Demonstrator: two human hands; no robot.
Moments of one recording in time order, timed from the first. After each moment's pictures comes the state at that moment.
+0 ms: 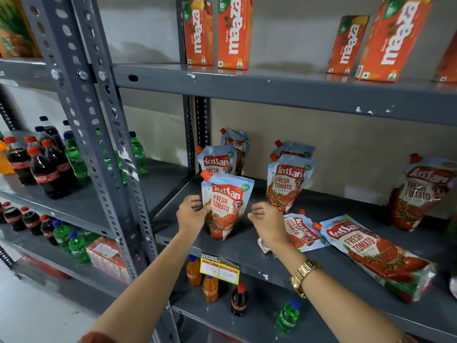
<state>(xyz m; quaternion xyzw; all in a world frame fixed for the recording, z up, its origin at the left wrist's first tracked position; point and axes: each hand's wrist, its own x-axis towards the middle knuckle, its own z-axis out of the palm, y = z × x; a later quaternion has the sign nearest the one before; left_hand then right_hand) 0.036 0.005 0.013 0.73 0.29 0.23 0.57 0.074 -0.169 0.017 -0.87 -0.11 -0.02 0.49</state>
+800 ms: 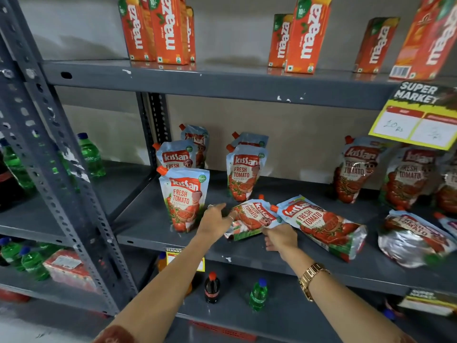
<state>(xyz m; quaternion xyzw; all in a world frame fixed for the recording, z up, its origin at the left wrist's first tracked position) 0.043 -0.117 0.007 0.89 0.08 0.04 0.44 0.060 -0.286 -0.014 -0.81 0.20 0.09 0.55</state>
